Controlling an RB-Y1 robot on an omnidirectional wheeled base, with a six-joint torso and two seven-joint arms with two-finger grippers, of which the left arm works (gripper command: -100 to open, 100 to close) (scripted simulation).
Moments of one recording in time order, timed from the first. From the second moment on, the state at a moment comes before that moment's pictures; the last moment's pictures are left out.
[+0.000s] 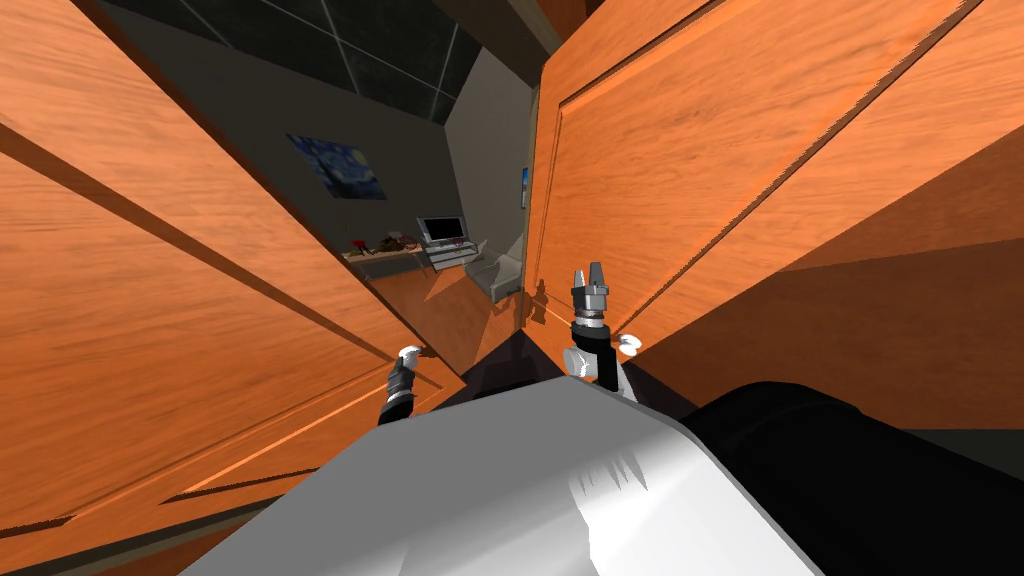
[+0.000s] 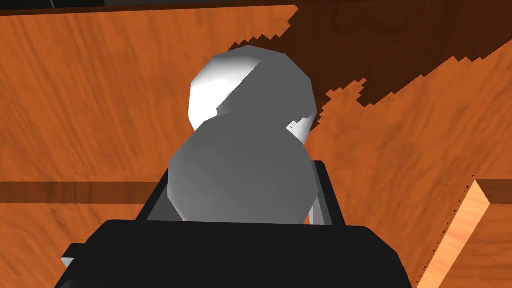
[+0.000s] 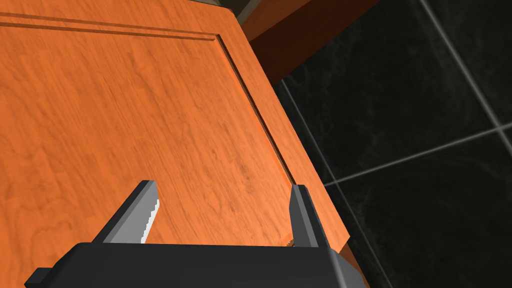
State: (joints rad) arm 0.07 0.19 0.31 -0.77 0.08 -0.81 0.11
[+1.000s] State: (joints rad) arm 0.06 0.20 0.30 -0.74 0.15 -0.81 0.35
